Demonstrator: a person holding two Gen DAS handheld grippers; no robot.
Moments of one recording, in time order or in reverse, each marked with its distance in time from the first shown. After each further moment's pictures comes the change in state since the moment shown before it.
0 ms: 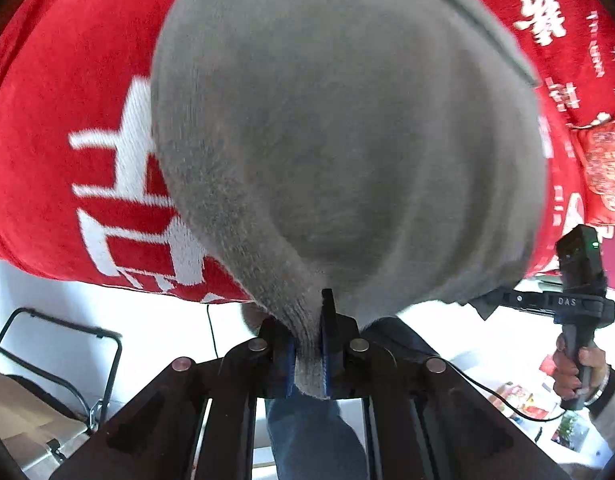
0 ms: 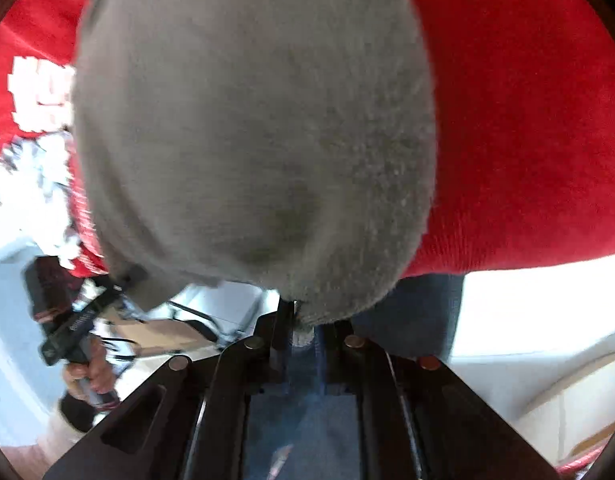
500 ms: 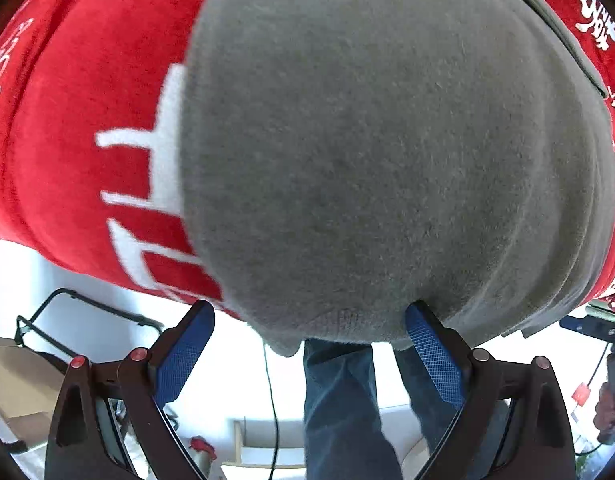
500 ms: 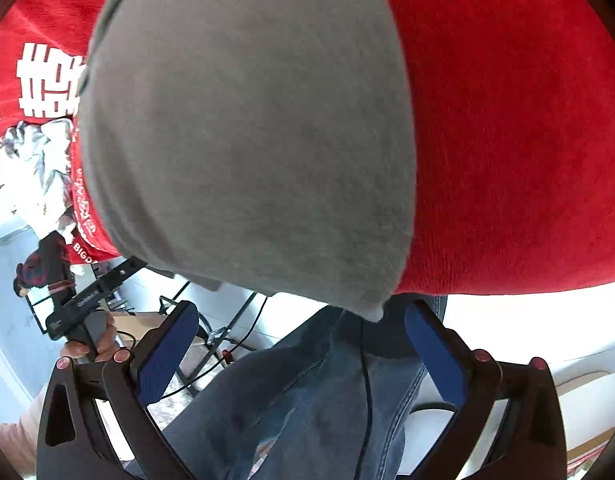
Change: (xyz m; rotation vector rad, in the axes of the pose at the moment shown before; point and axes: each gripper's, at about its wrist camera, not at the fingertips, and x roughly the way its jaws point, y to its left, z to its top) left arm 0.033 0.010 0.032 -0.077 0.012 0.237; right arm 0.000 0.003 0.010 -0.062 0.015 -0.079
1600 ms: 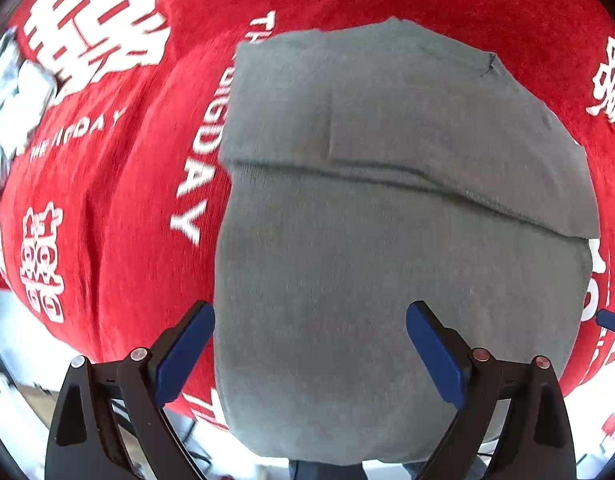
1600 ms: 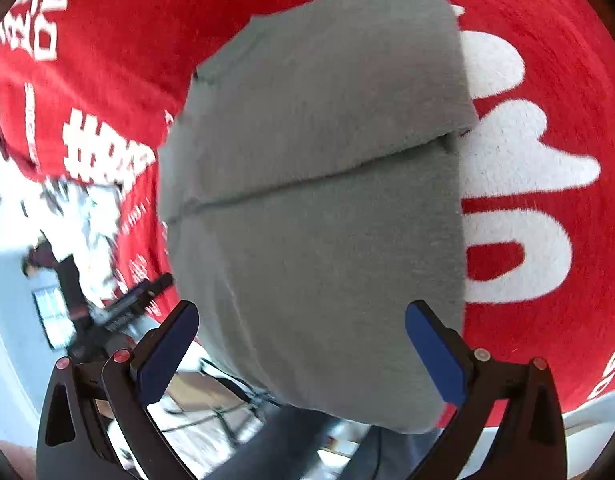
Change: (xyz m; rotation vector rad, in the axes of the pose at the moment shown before) left arm -0.111 -0.056 0.170 0.000 -0.159 0.164; right arm -0.128 0.092 0.149 -0.078 -0.166 0.038
